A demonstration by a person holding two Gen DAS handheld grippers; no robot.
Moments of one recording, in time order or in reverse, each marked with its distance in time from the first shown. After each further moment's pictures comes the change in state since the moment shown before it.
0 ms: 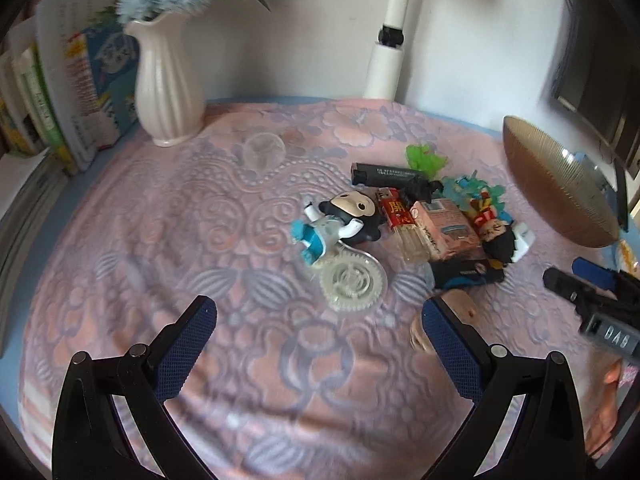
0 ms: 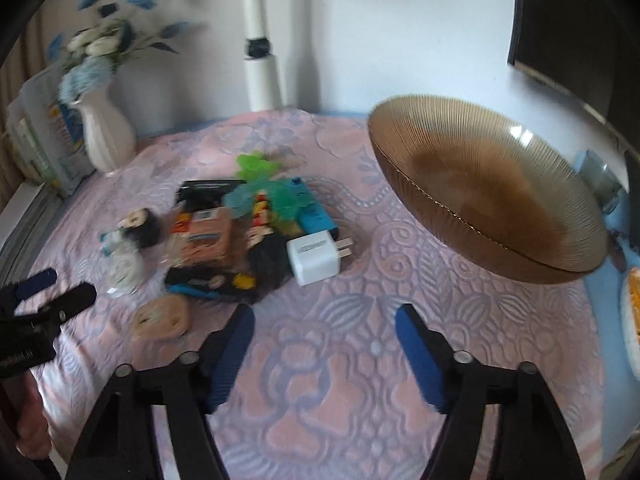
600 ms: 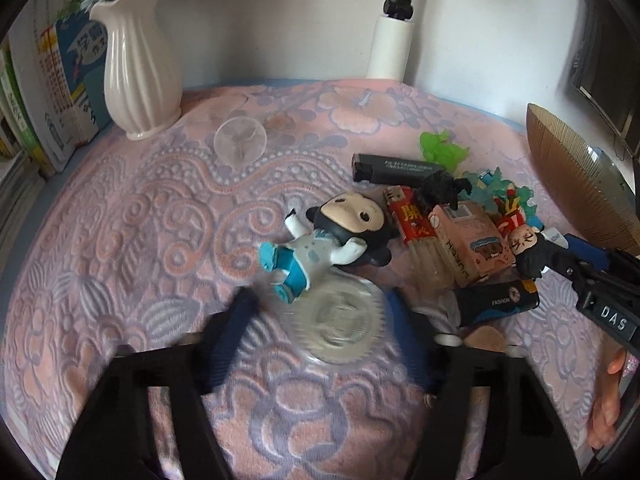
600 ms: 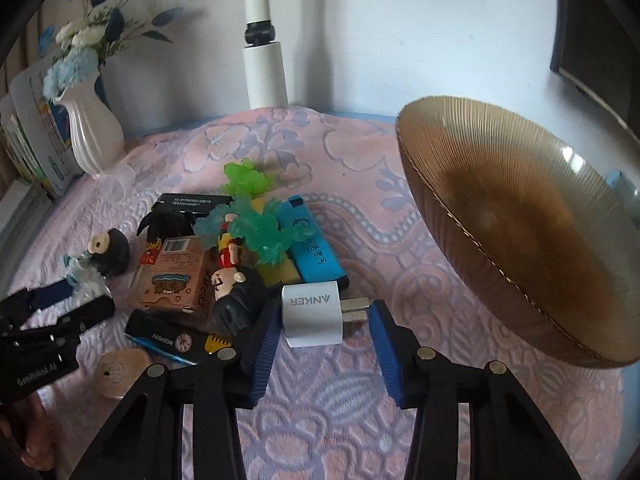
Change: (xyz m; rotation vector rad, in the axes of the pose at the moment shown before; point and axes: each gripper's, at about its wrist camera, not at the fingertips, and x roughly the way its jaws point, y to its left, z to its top) left arm 0.044 -0.004 0.016 -0.002 0.025 0.005; right arm 0.050 0.004 0.032 -0.080 -0.022 0.008
